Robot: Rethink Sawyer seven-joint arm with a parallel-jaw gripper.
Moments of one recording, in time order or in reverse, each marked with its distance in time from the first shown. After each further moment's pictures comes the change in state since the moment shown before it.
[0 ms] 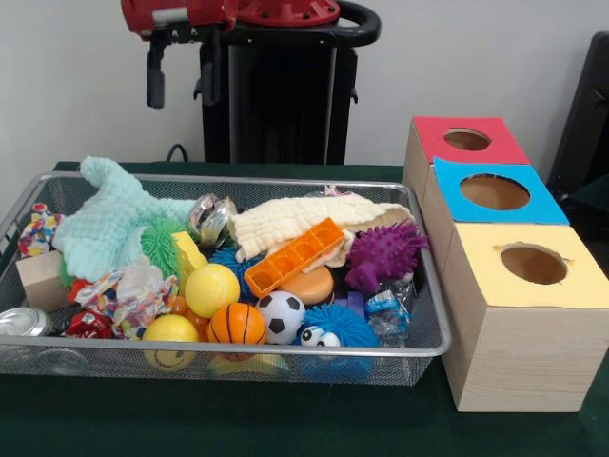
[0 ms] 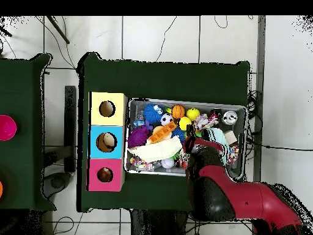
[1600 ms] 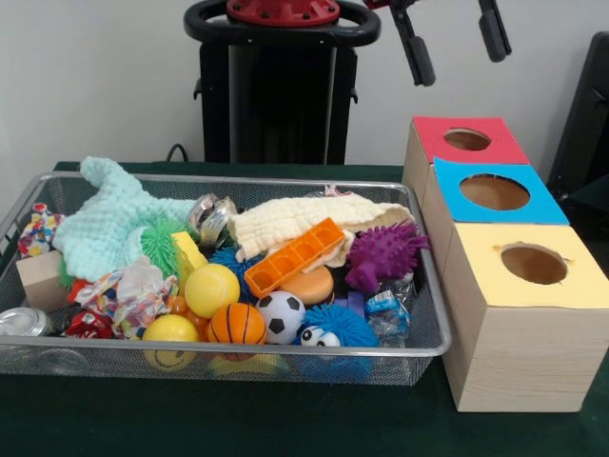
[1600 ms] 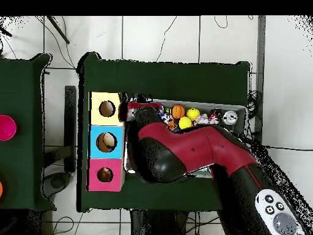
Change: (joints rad) arm 0.106 0.046 0.357 -0.191 0.101 0.267 0.000
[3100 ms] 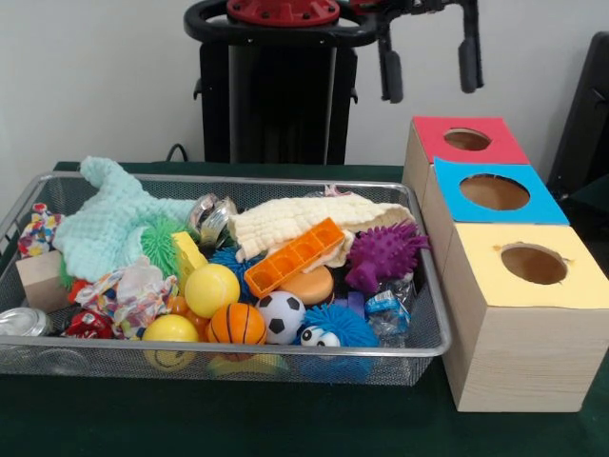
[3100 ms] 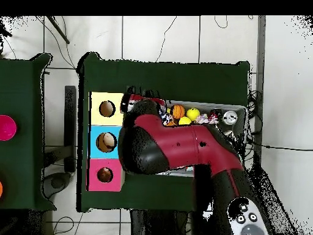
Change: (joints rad) arm 0.317 -0.007 -0.438 -0.152 0.063 0.054 0.000
